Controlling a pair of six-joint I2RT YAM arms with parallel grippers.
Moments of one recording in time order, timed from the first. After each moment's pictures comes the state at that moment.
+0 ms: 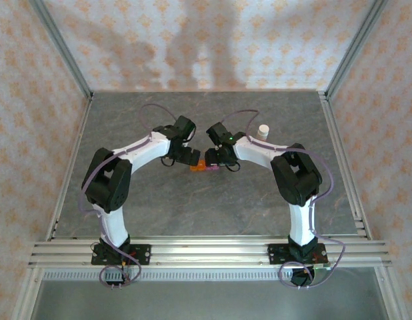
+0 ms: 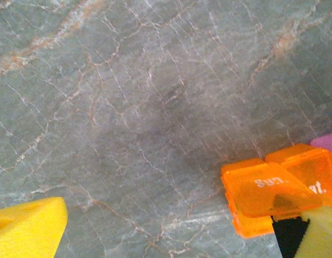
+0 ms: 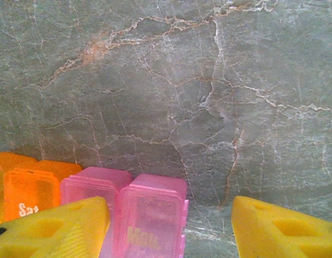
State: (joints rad) left arm -0.45 1.86 1.34 -0.72 -0.10 -0.26; right arm 0.65 1.98 1.37 -0.58 -0.01 0.52
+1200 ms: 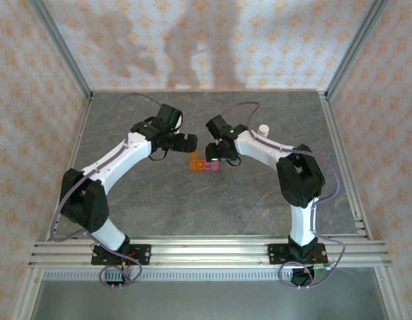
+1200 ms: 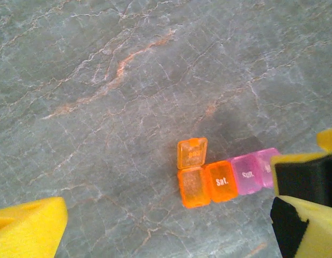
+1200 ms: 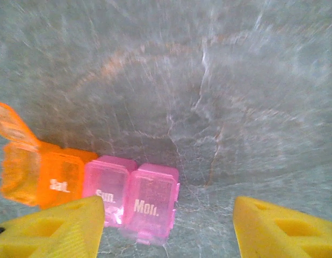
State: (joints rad) left arm -0.42 1.58 1.31 -0.71 -0.03 -0.32; right arm 0.65 1.93 1.50 -0.74 0.04 0.48
